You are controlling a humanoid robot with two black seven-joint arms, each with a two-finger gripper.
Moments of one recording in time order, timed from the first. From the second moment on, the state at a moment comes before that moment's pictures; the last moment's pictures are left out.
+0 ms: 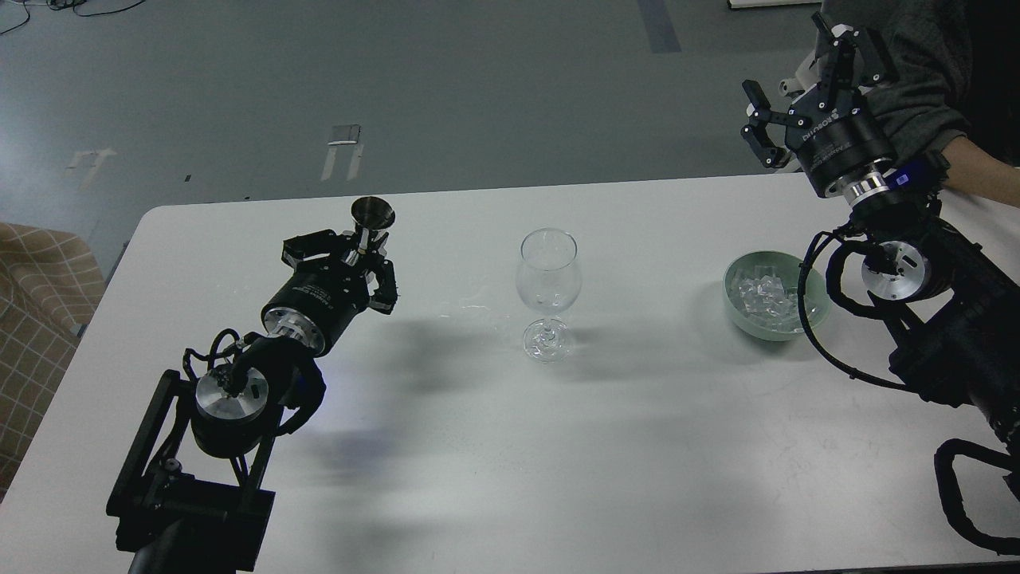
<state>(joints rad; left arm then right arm) -0.20 -0.04 -1.49 -1.50 0.20 0.22 0.29 0.73 -0.23 1.10 0.66 -0.45 0.45 0.38</state>
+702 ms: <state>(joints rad) -0.29 -0.04 -1.25 -1.67 0.26 0.43 0.33 0.71 -0.23 1.10 0.67 -0.45 0.45 0.38</state>
